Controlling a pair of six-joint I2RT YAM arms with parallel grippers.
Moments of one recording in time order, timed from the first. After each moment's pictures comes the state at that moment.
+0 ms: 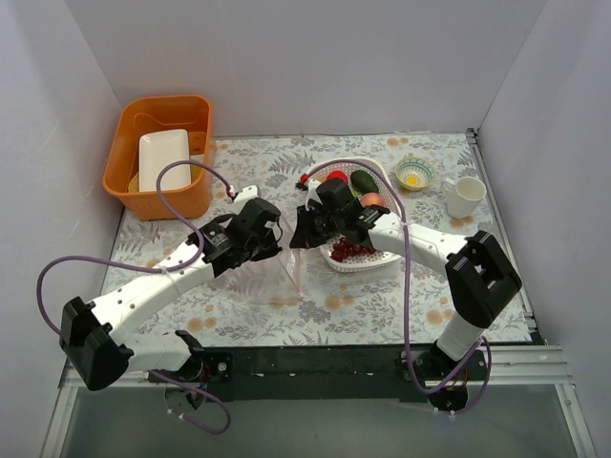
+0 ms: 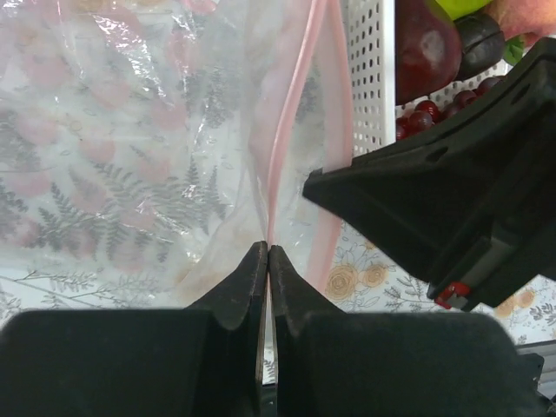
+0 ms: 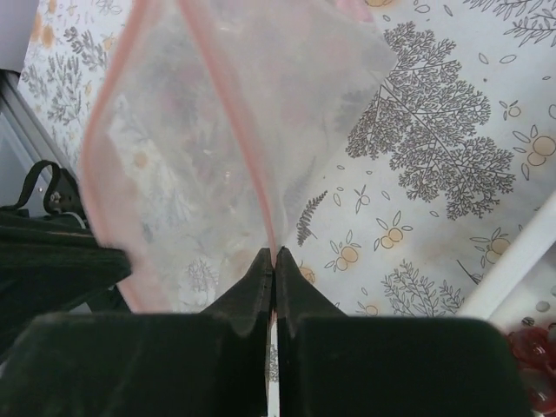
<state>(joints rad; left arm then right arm) -0.80 1.24 1.07 -0.70 -0.33 -0.90 0.79 1.66 1.16 -0.17 -0.38 0.44</state>
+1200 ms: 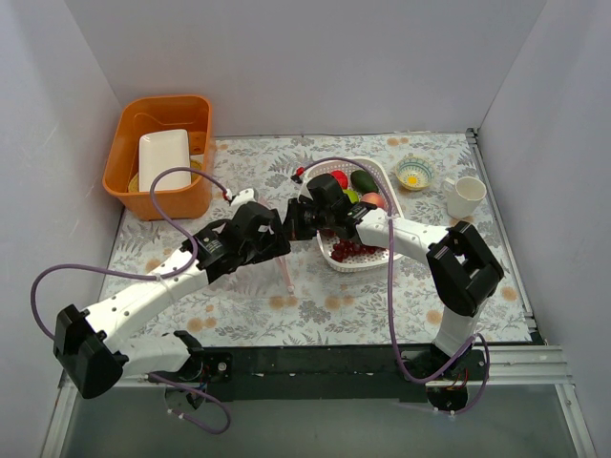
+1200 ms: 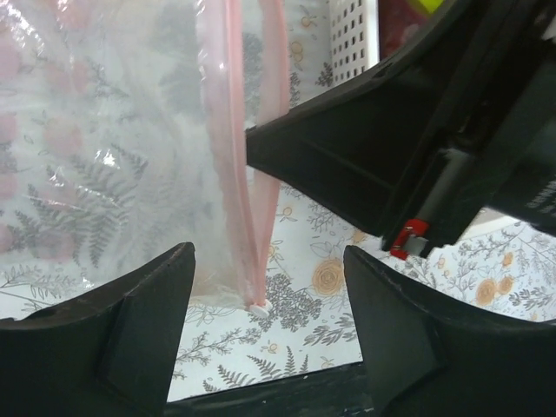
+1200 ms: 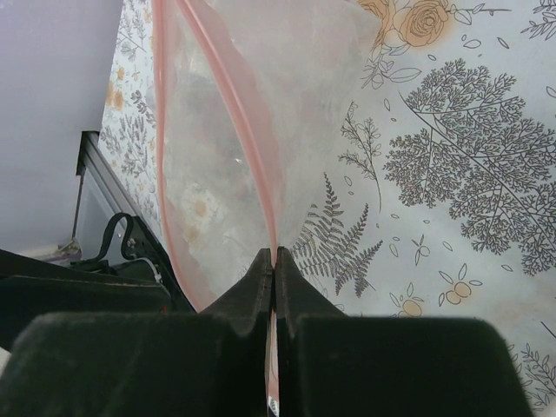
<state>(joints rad) -0.78 1.17 1.01 -0.65 -0.30 -0.89 0.80 1.79 1.24 -0.06 -0.41 0.67</state>
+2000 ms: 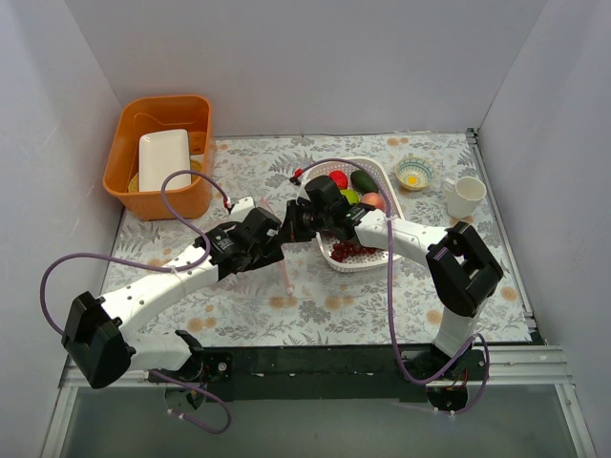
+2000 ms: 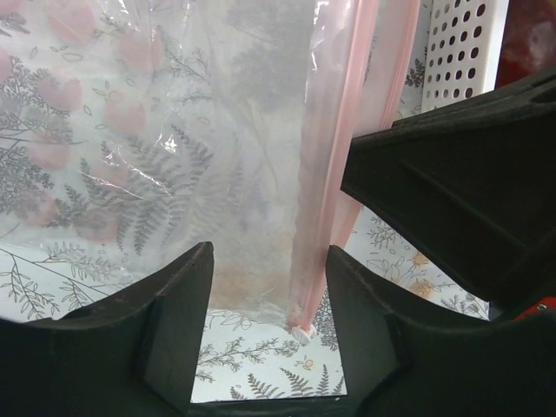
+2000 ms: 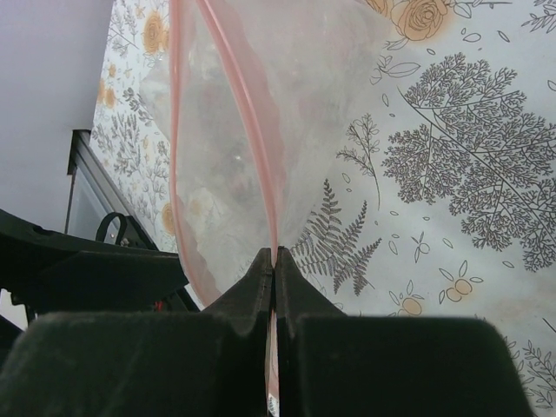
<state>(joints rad) -0.78 1.24 0.97 -0.71 -0.37 -0.96 0.81 1.79 1.24 -0.07 -0.39 0.66</state>
